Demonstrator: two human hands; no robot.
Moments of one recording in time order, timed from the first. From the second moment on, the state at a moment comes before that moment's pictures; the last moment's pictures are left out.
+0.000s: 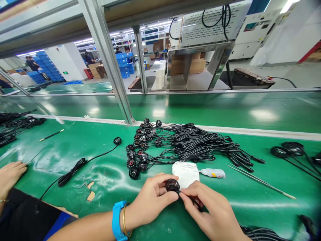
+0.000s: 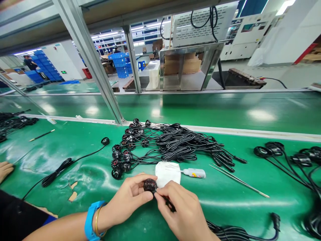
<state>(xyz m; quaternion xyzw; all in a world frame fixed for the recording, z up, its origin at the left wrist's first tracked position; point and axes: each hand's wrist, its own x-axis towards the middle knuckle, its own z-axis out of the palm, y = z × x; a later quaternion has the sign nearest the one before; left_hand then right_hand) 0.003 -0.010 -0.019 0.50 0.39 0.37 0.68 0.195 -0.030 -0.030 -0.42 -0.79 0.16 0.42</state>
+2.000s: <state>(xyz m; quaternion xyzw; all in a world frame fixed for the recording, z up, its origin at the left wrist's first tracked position) 0.000 -0.007 -0.018 0.52 0.43 0.31 0.67 0.265 -0.006 -0.012 -0.63 -0.59 0.28 0.41</state>
